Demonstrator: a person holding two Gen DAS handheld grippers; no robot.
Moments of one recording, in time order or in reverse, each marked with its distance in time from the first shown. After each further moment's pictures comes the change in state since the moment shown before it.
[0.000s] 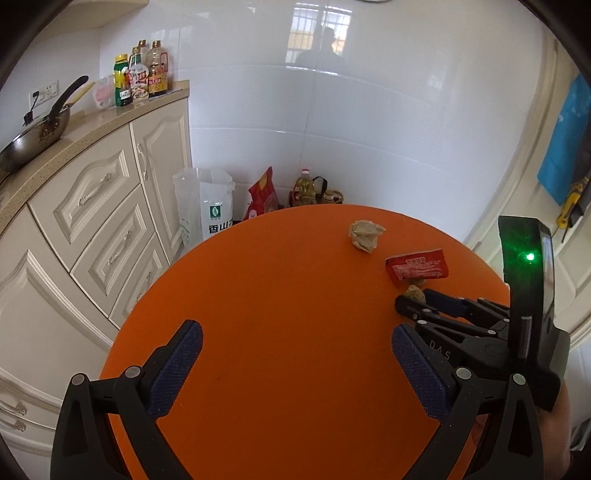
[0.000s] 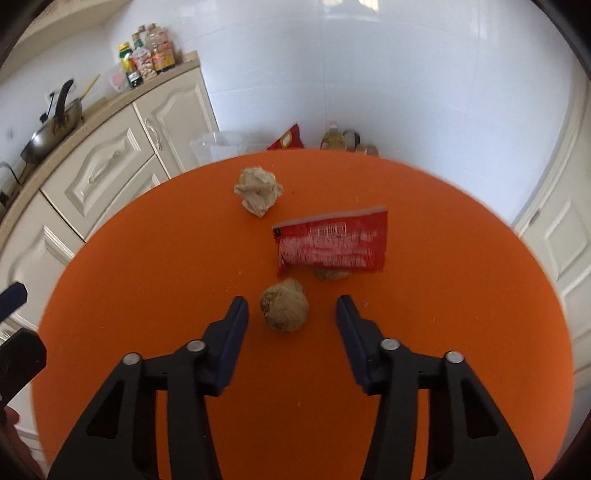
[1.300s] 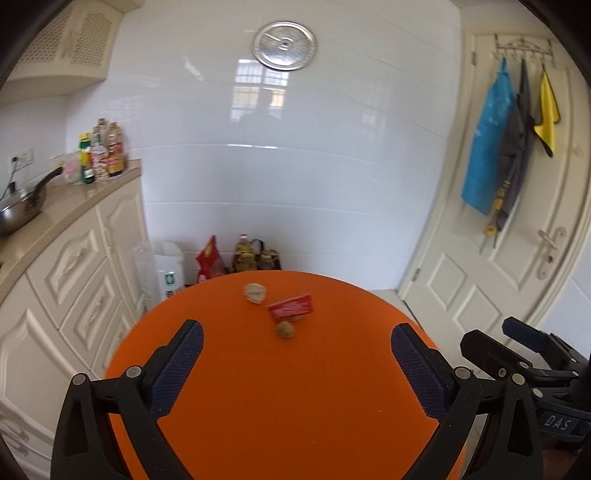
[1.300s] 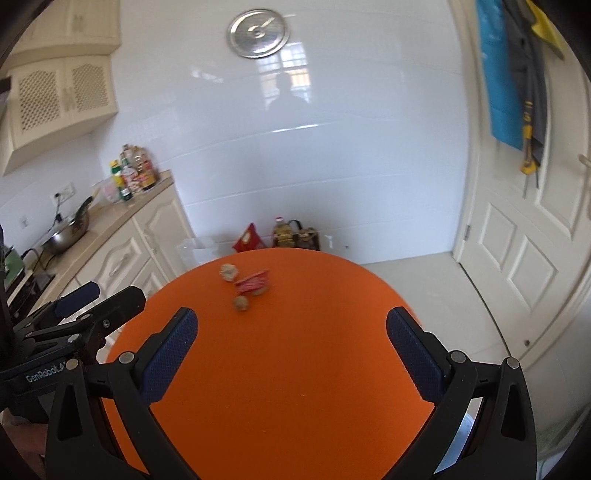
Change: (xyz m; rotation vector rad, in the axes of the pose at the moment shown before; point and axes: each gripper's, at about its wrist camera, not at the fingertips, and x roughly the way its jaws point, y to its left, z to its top) left arm -0.221 0.000 -0.110 0.098 -0.247 -0.121; right arm -0.284 -0.033 -0.082 0.202 -0.369 -0.087
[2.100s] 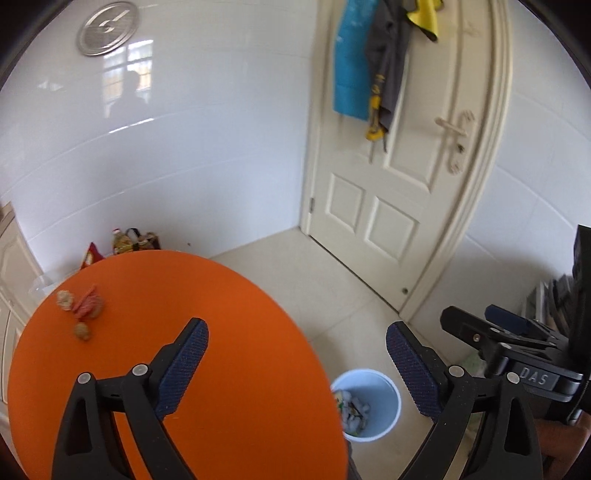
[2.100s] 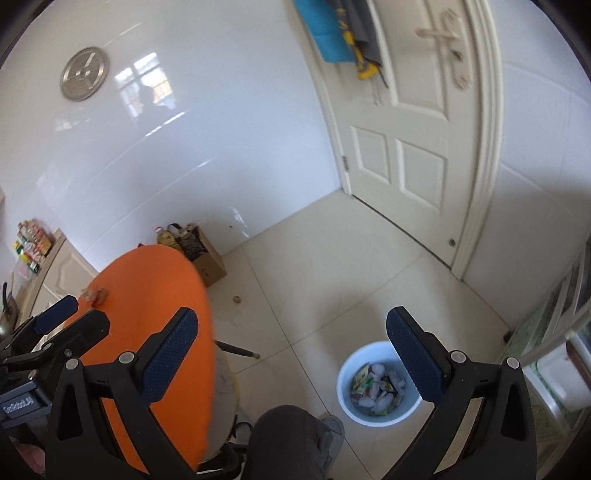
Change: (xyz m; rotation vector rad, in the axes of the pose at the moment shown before) left arm 0.224 -0.223 0.006 0.324 0.188 -0.314; right arm -0.059 -0.248 -0.075 0.398 0.058 -0.302
